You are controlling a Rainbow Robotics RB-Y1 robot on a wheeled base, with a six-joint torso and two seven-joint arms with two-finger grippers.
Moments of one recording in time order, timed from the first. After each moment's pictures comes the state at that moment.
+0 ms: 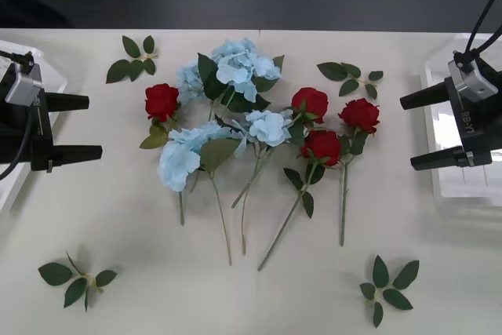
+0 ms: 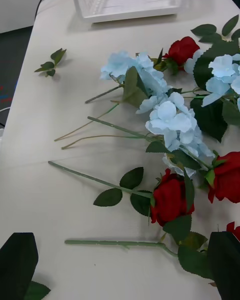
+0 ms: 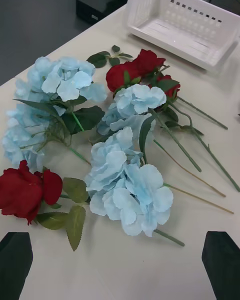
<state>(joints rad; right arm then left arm) -0.36 -0.71 -0.27 -1.73 -1.63 1.75 2.72 -0.27 0.44 0.56 -1.75 1.43 1.73 -2.69</state>
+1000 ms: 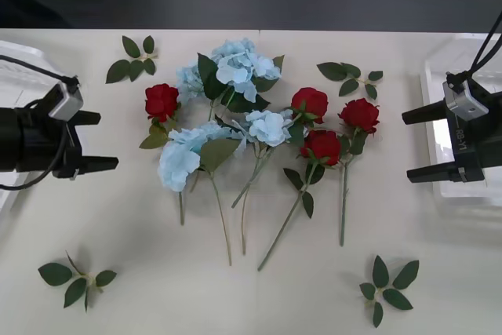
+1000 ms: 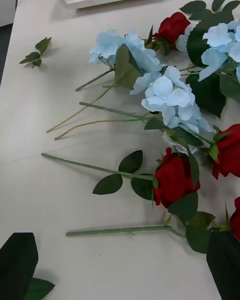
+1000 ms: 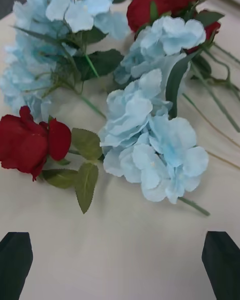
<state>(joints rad) -0.26 -0.70 -0.27 -1.77 -1.58 1.68 2.72 -0.24 0.44 0.43 -1.75 1.21 1.61 -2.69</state>
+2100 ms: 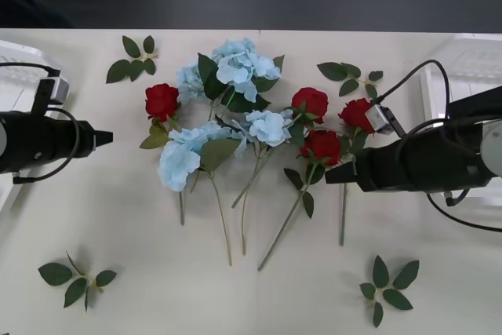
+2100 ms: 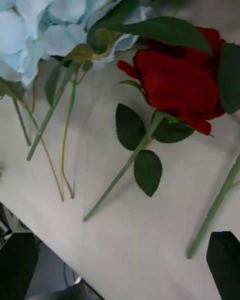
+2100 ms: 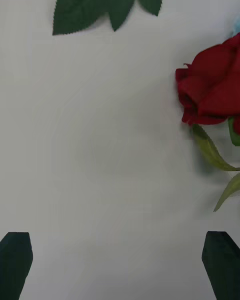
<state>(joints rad) -0.25 -0.84 0.28 -1.90 -1.28 1.18 1.28 -0.24 0.32 0.35 -1.75 0.59 1.33 -1.84</state>
